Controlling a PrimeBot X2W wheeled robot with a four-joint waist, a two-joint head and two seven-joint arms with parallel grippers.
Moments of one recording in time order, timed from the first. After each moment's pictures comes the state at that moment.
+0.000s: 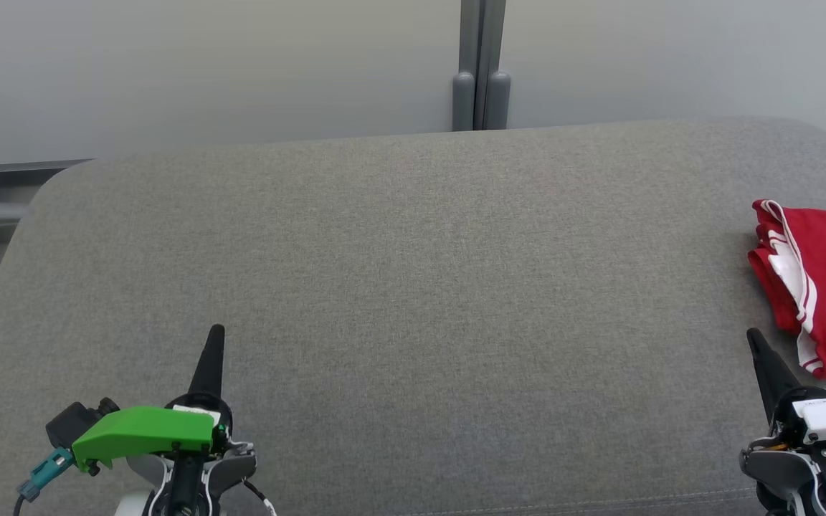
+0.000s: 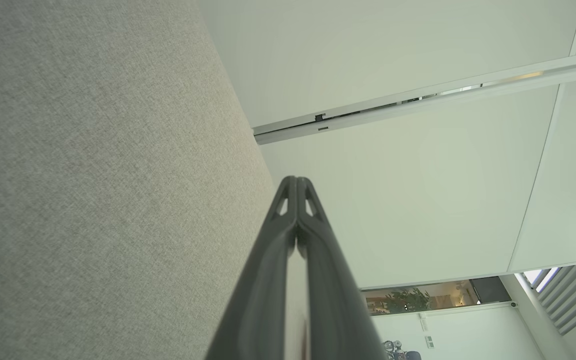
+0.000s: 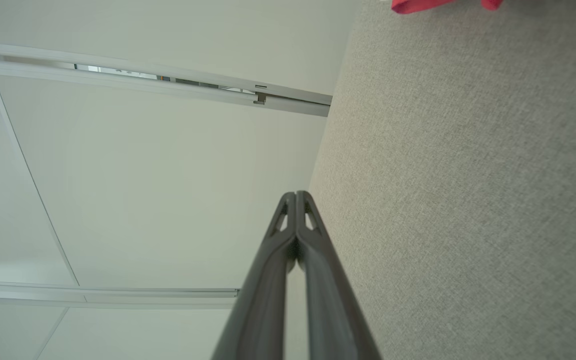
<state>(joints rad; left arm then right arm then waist) -0.14 0.12 -0.19 0.27 -1.52 -0.06 -0.08 -0.07 -0.05 -0.29 0.21 1.38 0.13 0.23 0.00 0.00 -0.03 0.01</state>
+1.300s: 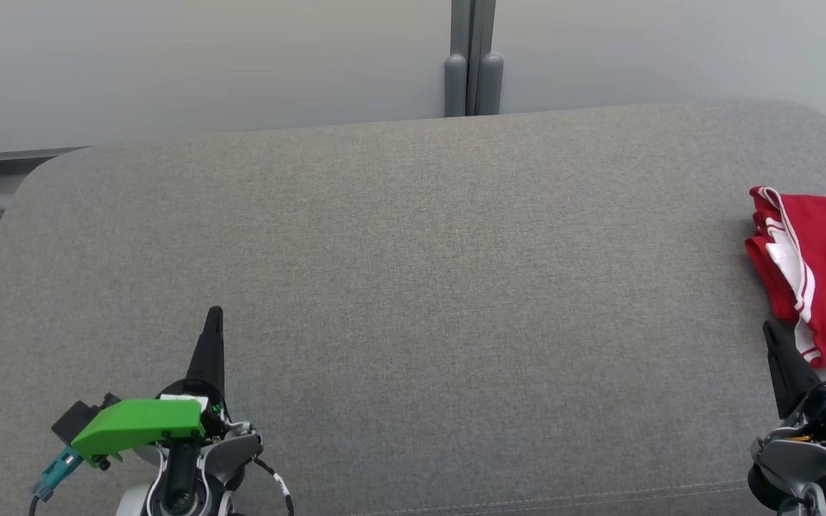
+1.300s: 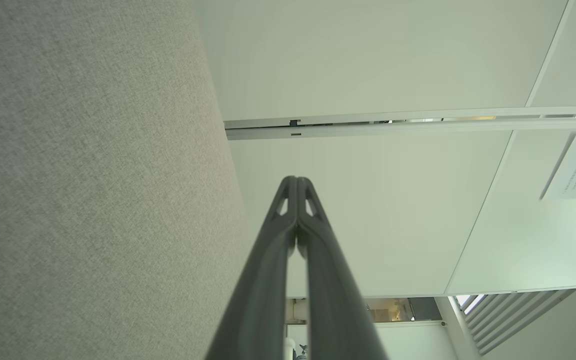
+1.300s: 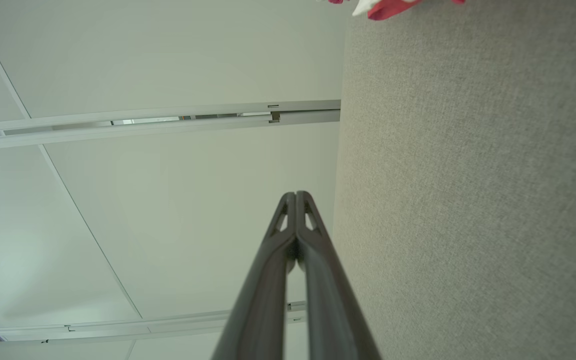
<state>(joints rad) -0.17 0.05 -0.11 0.30 -1.64 -0.13 -0.05 -0.09 -0.05 -0.35 0.24 1.59 0.13 0.28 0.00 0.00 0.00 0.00</state>
